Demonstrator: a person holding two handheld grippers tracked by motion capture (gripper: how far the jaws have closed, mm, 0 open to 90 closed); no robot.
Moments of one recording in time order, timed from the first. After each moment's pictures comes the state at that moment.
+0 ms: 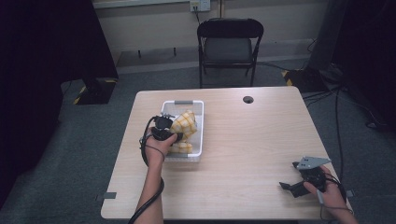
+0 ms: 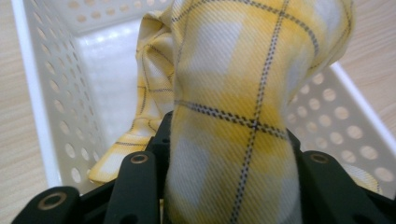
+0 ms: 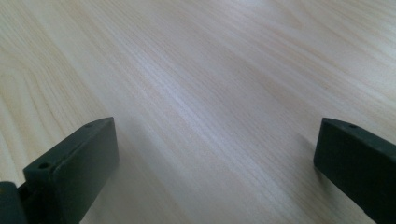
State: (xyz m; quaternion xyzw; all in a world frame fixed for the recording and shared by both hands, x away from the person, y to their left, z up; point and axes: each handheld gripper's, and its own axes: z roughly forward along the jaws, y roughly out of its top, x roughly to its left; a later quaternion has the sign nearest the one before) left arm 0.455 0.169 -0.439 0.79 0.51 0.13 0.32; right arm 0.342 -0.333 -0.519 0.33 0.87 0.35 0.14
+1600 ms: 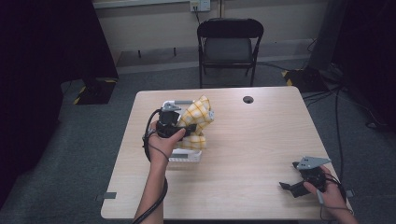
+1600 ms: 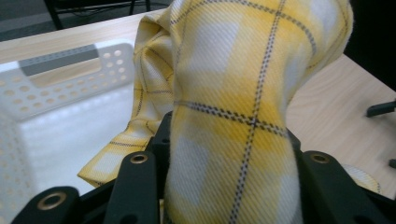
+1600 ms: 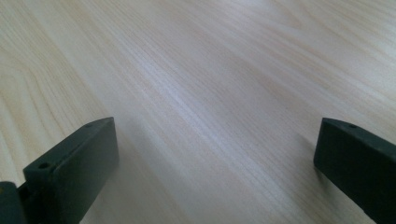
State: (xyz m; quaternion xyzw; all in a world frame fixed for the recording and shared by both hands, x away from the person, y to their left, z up) left arm 0.418 0.135 -0.374 0.78 0.43 0.12 0.44; right arm 0.342 -0.333 -0.519 0.33 0.87 0.35 0.14
